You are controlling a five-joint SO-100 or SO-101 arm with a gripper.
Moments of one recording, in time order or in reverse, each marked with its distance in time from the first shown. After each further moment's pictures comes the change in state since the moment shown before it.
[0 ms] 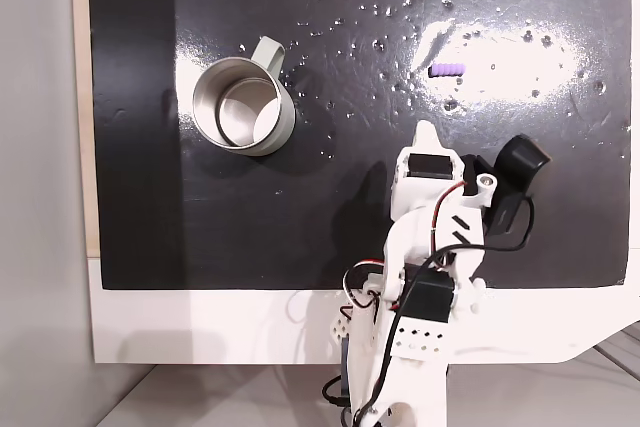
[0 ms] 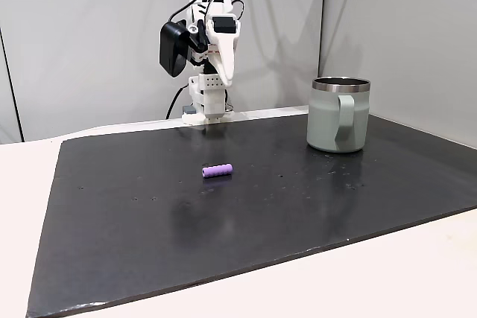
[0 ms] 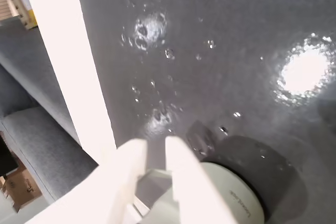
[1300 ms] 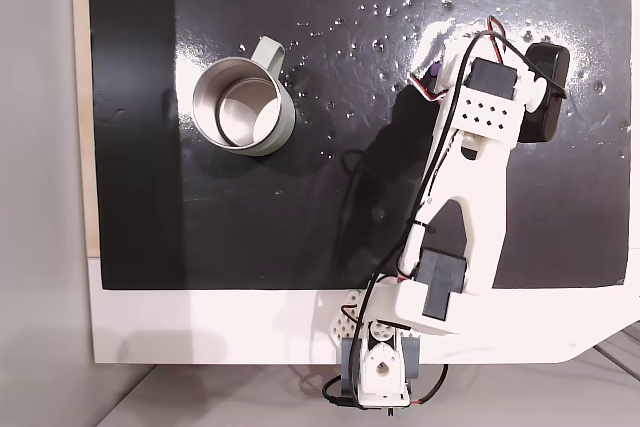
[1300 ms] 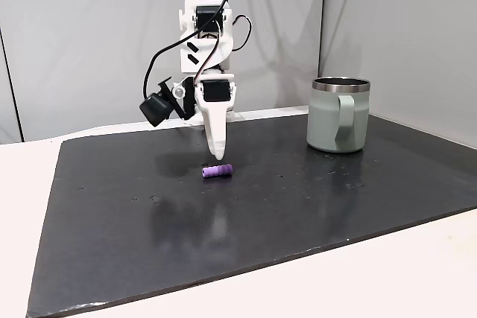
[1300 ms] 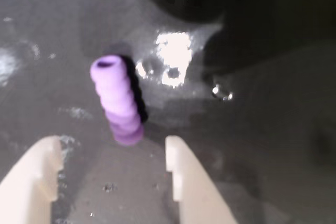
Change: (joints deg) arm 5.8 -75.9 -55.1 12.7 -4.1
